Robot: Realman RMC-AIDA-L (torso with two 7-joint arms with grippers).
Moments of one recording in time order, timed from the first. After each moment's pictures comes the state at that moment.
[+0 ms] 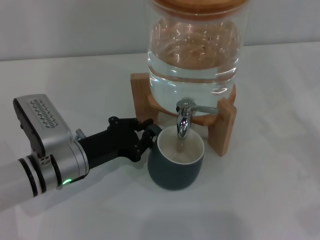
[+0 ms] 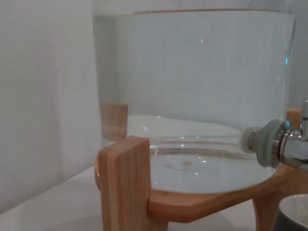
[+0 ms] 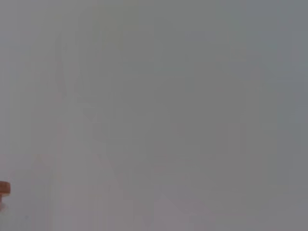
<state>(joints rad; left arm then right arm) -0.73 -2.11 0.96 0.03 -1.68 -1.14 2.47 0.18 2.01 -0.25 -0.22 1.94 1.74 -2.49</state>
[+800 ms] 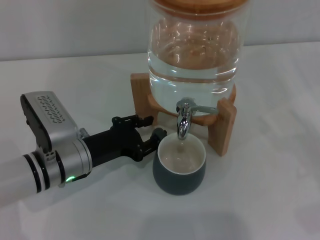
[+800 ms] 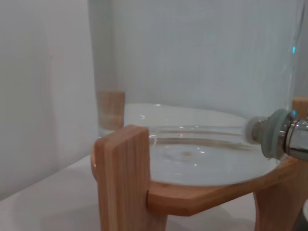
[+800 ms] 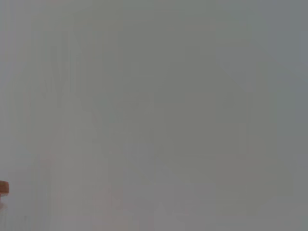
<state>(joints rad) -0.76 -2.11 0.98 0.01 -1.68 -1.10 2.44 0.19 2.01 -0.25 -0.22 1.94 1.73 -2.49</state>
